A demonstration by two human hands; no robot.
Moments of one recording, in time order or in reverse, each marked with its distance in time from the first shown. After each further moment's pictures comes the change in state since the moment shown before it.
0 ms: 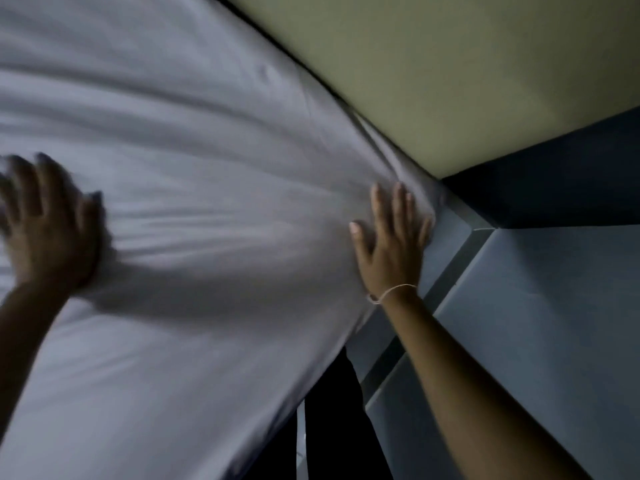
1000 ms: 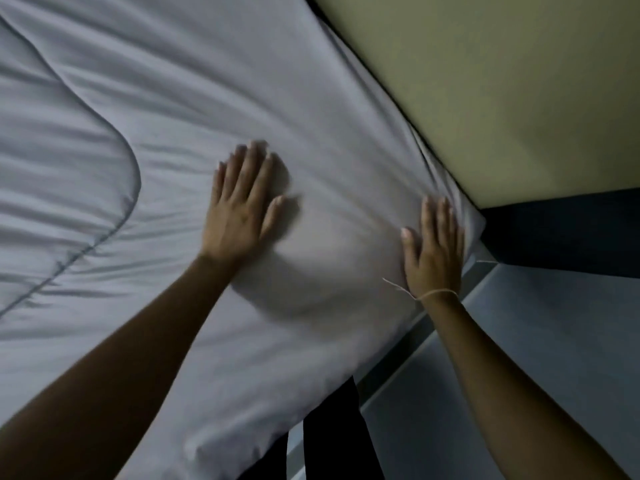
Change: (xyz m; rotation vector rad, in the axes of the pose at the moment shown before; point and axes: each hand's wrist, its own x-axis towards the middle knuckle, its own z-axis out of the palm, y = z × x) left_hand -0.081 0.129 -0.020 -0.069 -0.012 0.550; right_hand 0.007 0.000 -0.006 -0.034 0.002 -0.090
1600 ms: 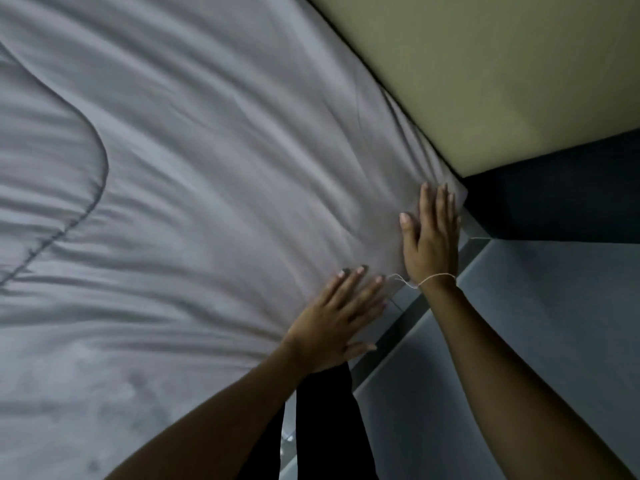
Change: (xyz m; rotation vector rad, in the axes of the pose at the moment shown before) left_hand -0.123 0.155 0.048 0.102 -0.428 0.586; right_hand -0.009 0.018 -0.026 0.108 -0.009 0.048
